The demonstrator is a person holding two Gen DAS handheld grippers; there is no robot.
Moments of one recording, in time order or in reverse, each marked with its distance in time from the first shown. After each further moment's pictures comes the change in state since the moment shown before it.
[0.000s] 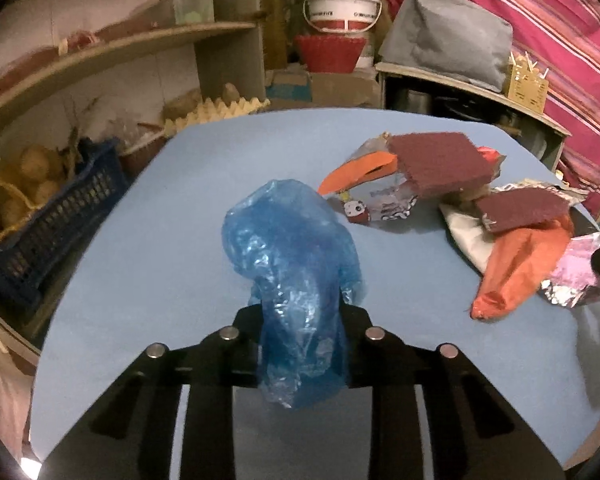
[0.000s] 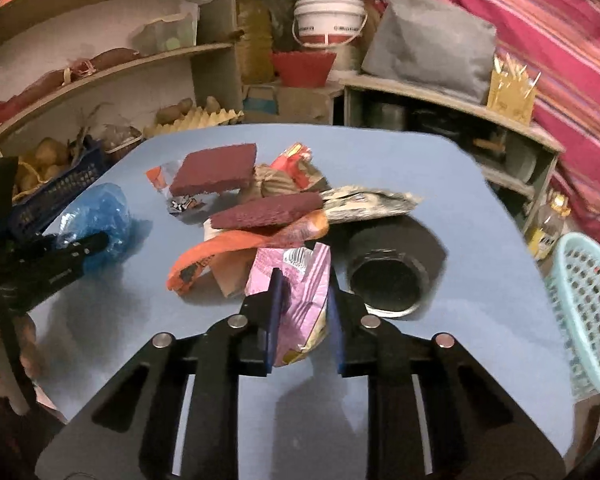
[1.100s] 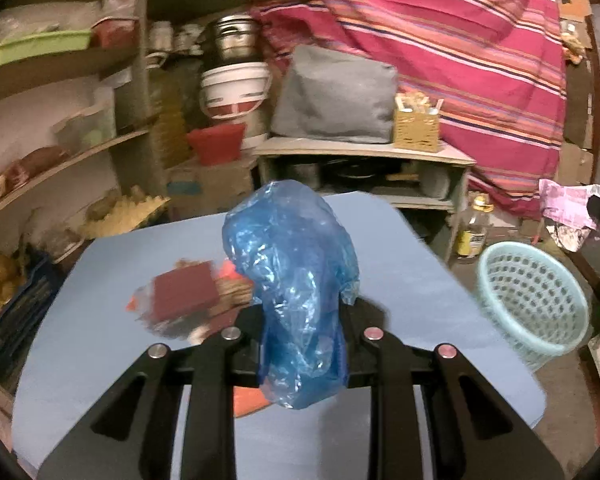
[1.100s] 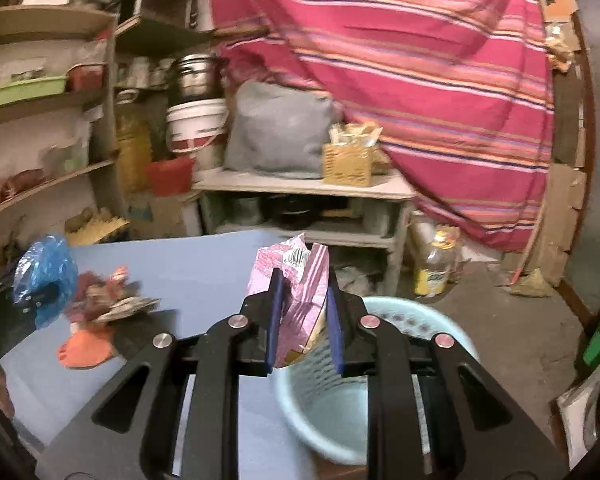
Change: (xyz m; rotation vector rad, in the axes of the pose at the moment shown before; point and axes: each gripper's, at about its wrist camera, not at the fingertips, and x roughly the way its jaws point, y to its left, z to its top) left arm -0.098 -0.227 0.064 0.143 -0.221 -0.175; right arm -0.163 -0.240 0.005 0.179 -0.292 -0.291
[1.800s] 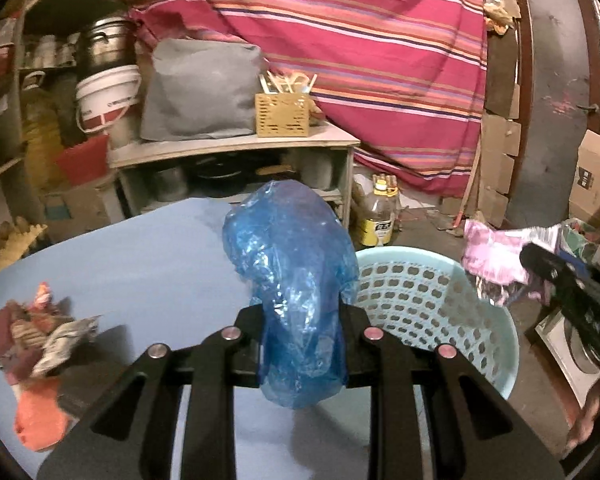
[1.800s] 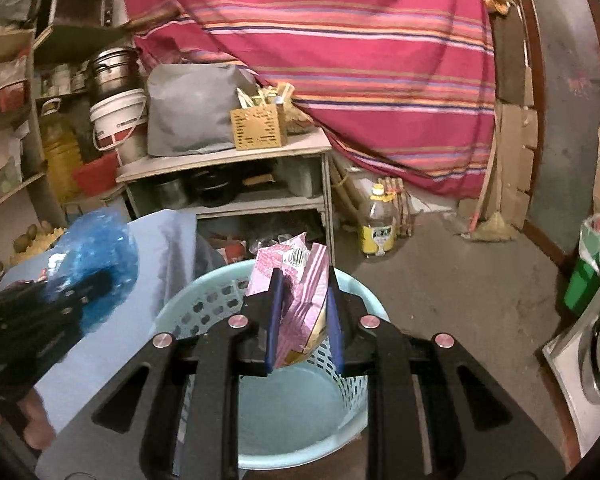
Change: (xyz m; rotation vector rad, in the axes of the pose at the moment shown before) left arm 0.083 -0.209 0.025 0.105 0.030 -0.285; right arm 0.036 -0.120 -0.047 0.169 0.108 -0.151
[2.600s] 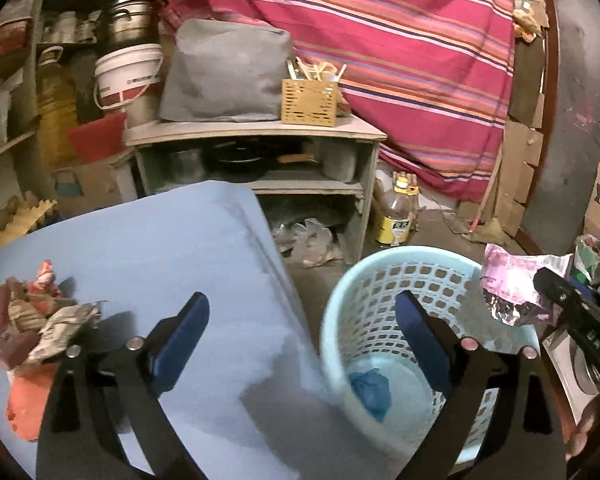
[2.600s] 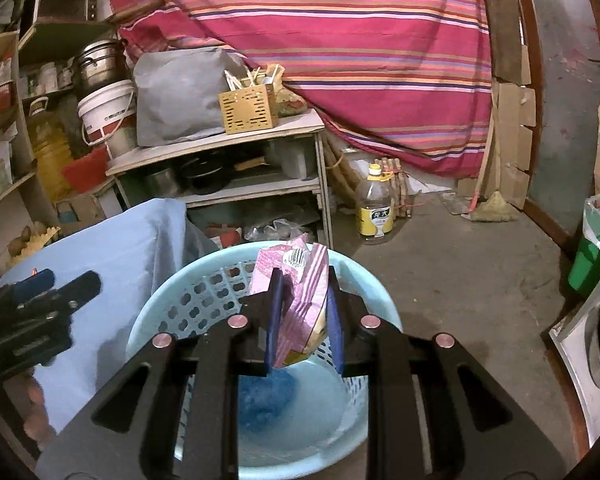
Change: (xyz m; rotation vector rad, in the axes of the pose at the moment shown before) left arm 0.004 0.030 -0.005 -0.069 0.024 0.062; right arm 0.029 0.002 -0.006 0.032 0.050 -0.001
